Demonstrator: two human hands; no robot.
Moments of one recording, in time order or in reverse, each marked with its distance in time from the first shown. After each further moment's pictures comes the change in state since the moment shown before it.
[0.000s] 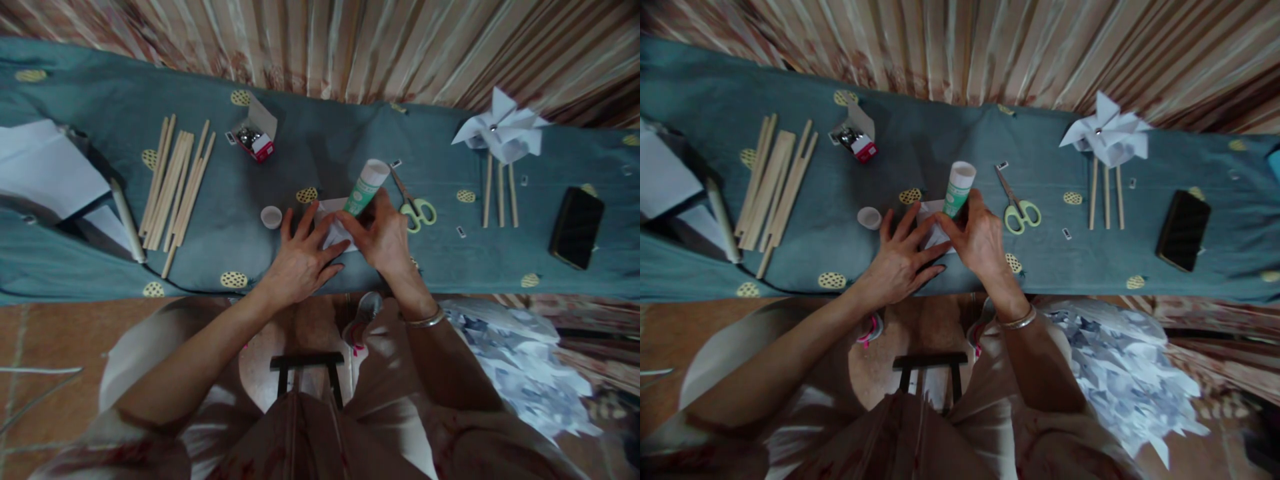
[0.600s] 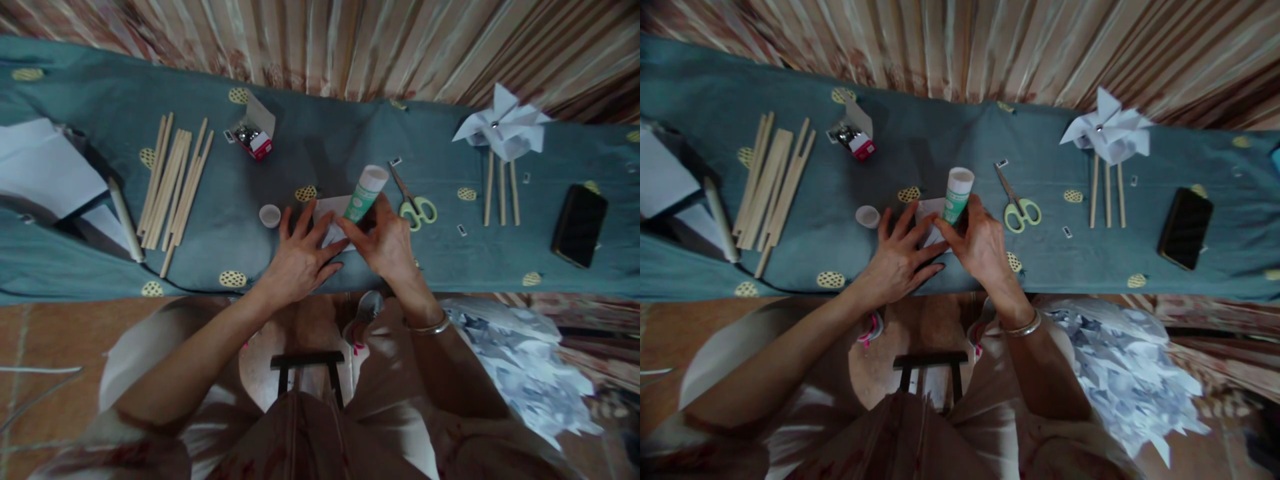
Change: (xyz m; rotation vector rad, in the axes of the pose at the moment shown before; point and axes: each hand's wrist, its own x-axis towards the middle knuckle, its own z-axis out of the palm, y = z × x) left_hand 0.000 -0.001 0.000 0.020 -0.004 -0.007; right_hand -0.008 0.001 -0.005 0.052 -0.012 -0.006
